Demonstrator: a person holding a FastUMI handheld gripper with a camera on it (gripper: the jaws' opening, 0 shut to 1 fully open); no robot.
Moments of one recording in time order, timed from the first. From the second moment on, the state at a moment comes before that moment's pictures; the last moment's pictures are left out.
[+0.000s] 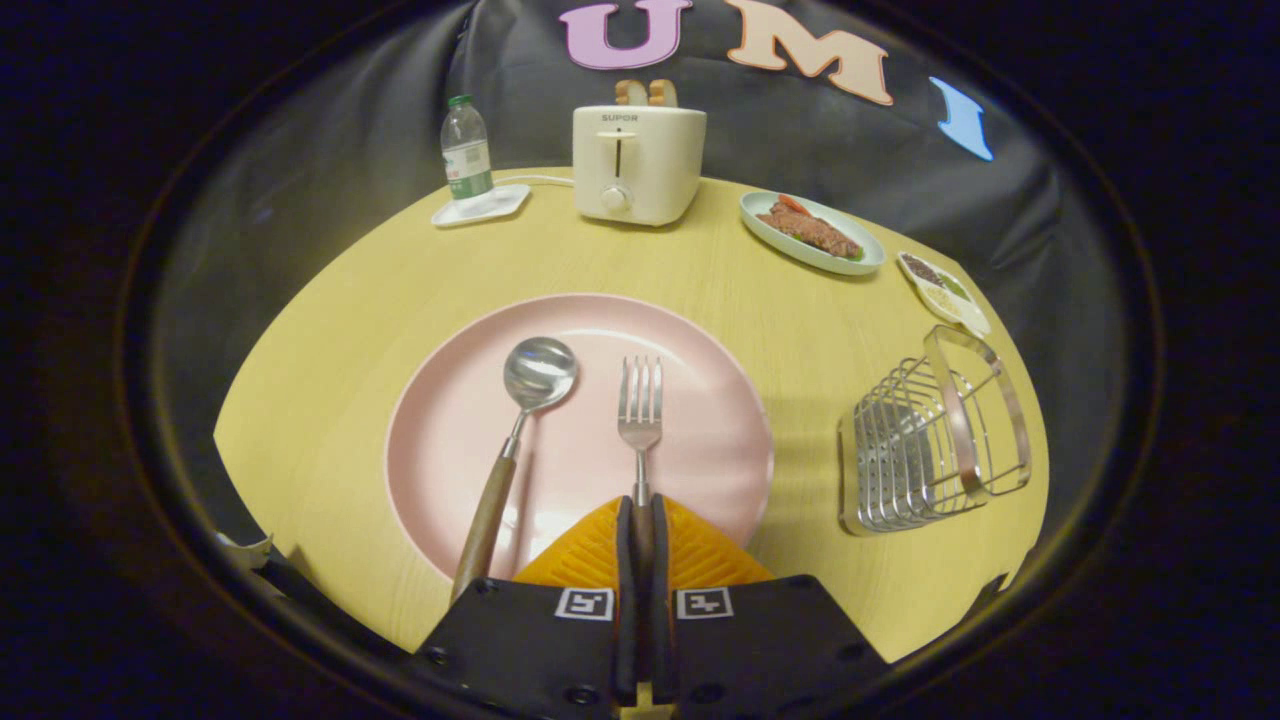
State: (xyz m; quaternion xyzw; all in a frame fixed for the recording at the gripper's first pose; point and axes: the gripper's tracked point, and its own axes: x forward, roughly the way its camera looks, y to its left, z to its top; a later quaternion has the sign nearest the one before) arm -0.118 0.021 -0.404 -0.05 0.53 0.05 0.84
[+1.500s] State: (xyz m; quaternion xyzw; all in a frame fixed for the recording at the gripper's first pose) arm -0.093 -0.136 -0.275 -0.06 0.58 0.12 0.80
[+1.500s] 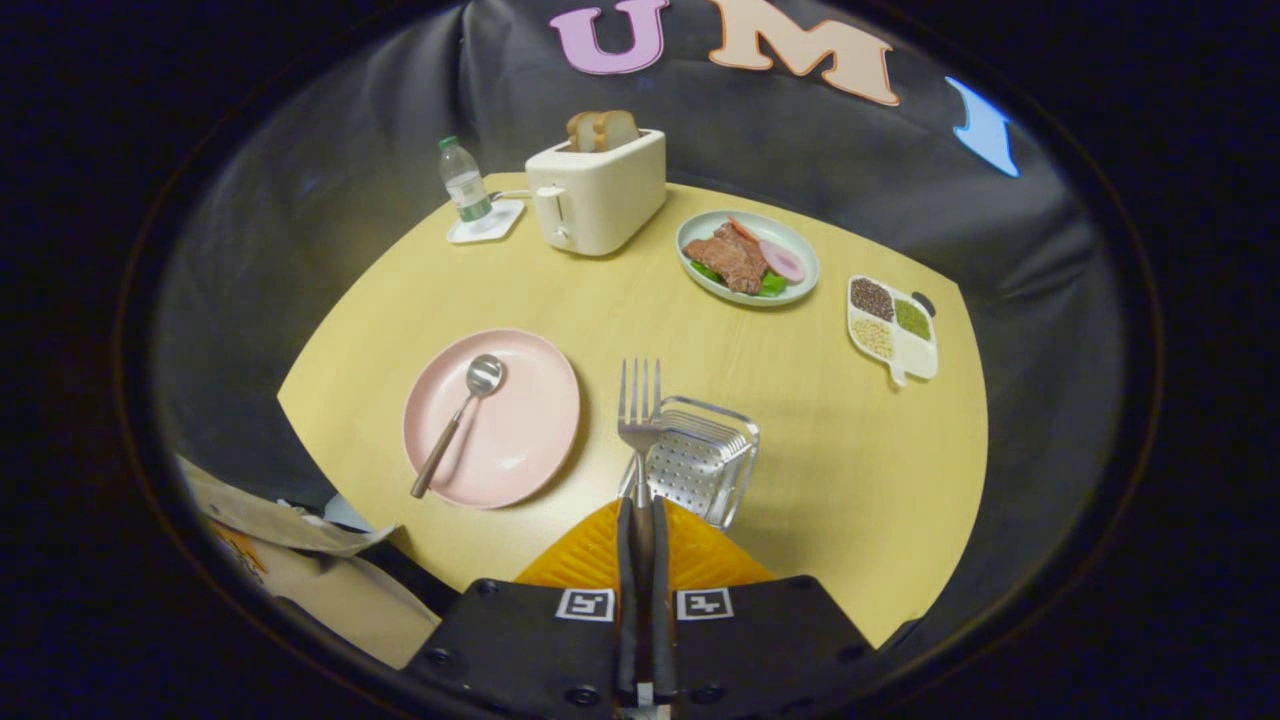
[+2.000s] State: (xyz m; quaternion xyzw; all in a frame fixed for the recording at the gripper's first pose) arm -0.110 -0.161 -0.295 -0.11 0.66 0.14 0.73
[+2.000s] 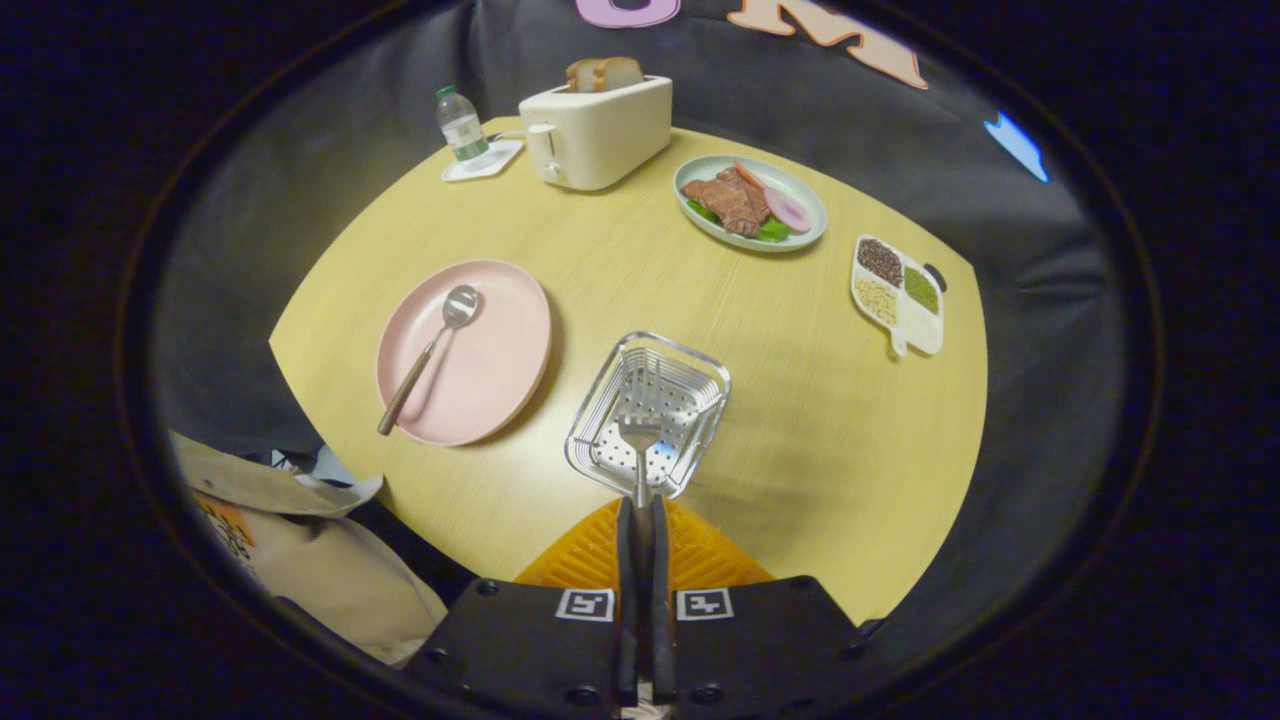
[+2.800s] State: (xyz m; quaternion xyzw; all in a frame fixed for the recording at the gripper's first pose) arm -0.081 -0.157 -0.314 -0.15 0.71 0.14 0.68
